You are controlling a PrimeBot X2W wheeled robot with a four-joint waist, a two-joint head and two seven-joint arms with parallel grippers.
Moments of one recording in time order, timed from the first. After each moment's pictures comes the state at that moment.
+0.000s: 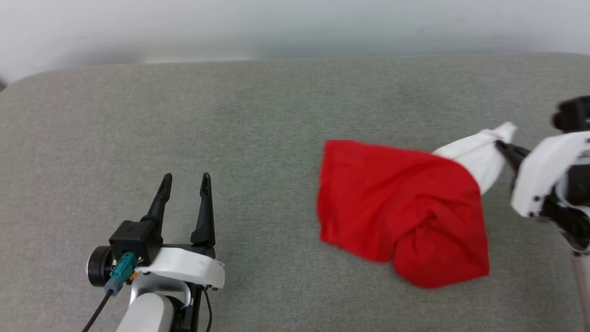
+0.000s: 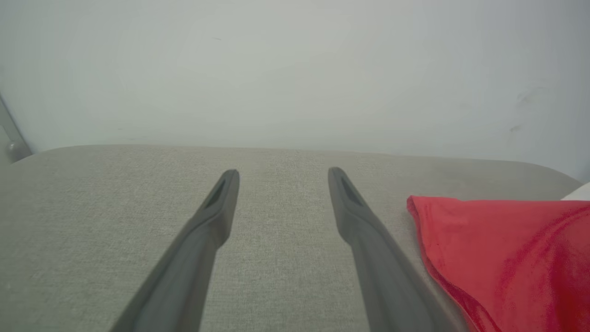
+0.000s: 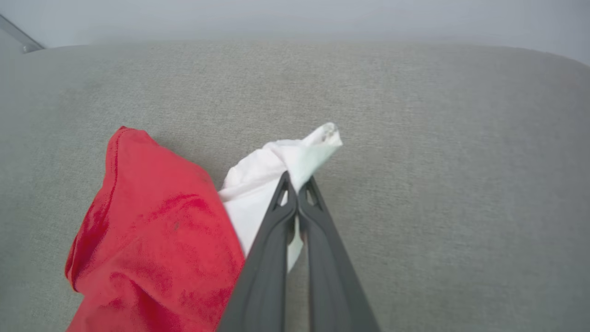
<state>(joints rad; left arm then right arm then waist) -0.18 0.18 -0.22 0.10 -0.34 0.10 -0.26 -0.49 -0.31 0.05 0.24 0.45 0.13 0.63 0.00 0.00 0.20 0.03</state>
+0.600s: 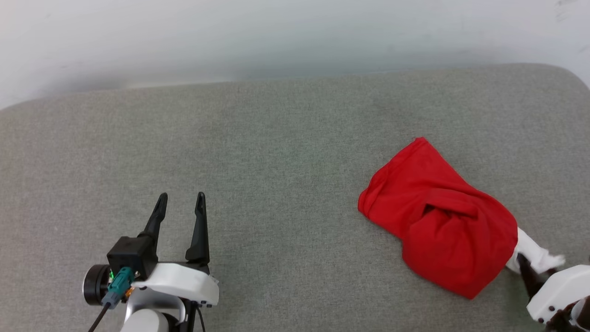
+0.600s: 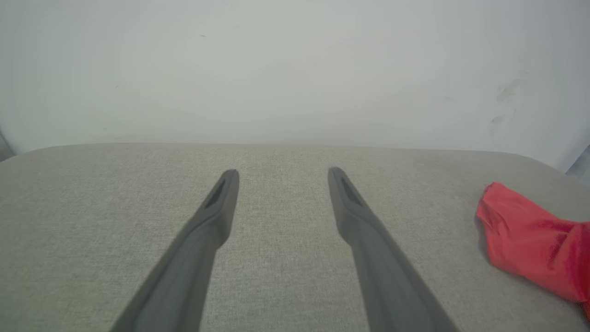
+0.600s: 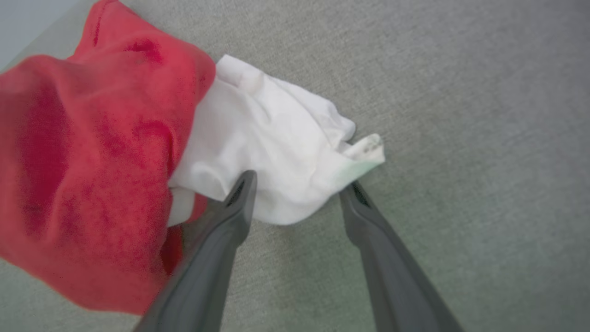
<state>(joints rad) -0.12 0.20 -0.22 0.11 -0.35 0.11 -0.26 -0.11 -0.10 -0.36 0.31 0.36 0.13 0.45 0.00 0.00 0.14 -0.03</state>
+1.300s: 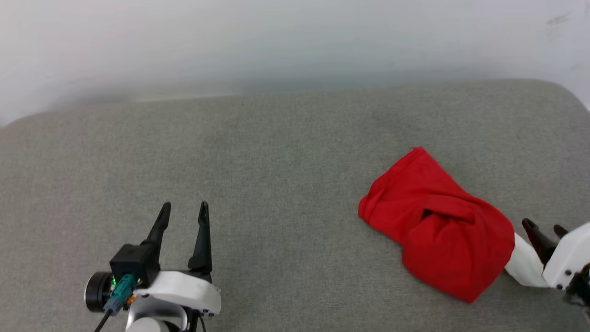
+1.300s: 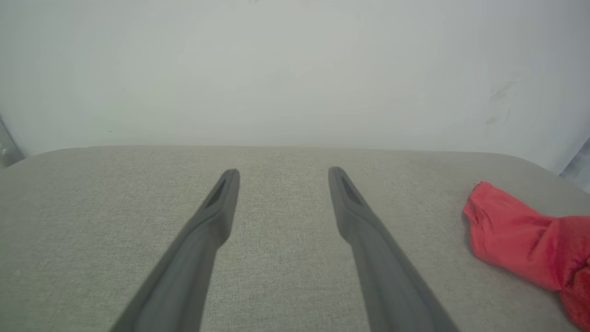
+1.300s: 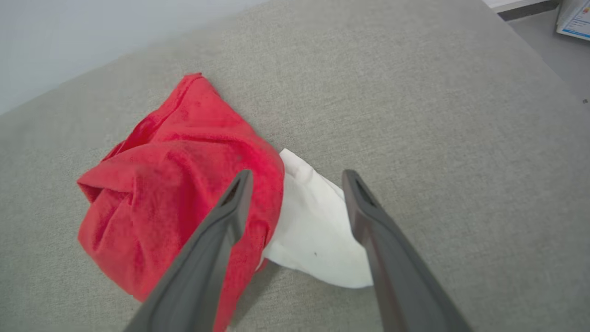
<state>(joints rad) -0.07 0.21 -0.24 0.07 -0.36 0.13 -0.23 -0.16 -0.20 -0.27 0.16 0.38 0.13 0.55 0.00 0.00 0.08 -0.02</state>
